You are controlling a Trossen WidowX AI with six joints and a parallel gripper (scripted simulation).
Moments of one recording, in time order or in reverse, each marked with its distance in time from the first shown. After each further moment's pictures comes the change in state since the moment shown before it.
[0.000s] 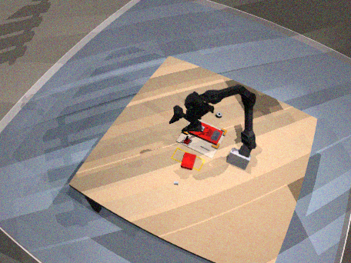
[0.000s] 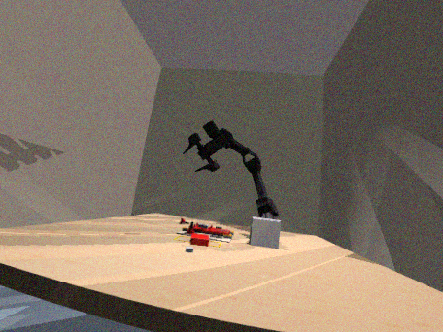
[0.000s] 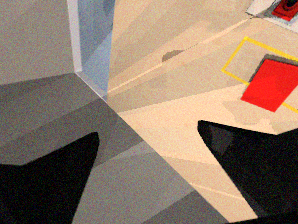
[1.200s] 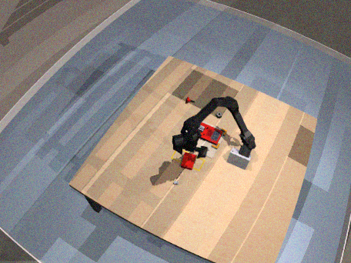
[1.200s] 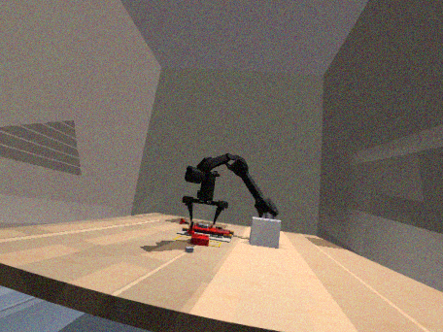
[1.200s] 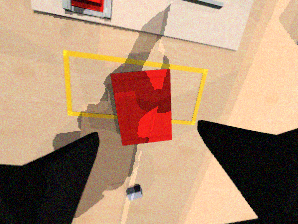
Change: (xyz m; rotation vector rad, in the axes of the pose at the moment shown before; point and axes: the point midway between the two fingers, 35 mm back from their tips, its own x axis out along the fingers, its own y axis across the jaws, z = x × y) arm 0.119 -0.210 -0.013 0.303 -0.228 -0.768
